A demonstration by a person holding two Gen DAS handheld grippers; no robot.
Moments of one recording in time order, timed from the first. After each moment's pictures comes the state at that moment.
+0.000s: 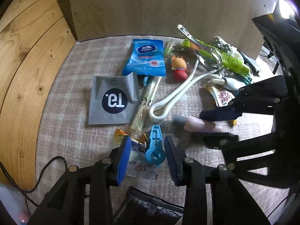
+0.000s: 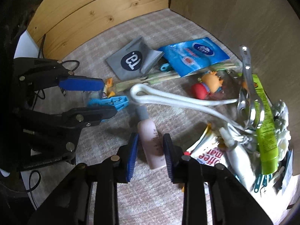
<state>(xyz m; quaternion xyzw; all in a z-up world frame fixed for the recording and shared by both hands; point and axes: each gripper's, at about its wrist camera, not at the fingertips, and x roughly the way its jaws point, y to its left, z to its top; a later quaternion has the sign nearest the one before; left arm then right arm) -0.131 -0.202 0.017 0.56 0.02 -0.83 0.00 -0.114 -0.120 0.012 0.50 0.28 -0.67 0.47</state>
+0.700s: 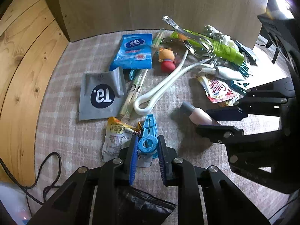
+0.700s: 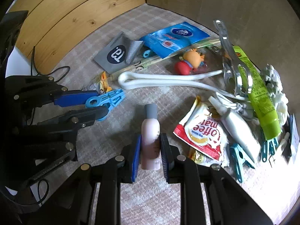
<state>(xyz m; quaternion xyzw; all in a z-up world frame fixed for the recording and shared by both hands) -0.129 -0.186 0.015 0.57 -0.01 -0.82 0.01 -0.119 -0.094 0.011 0.54 0.23 -0.69 0.42</state>
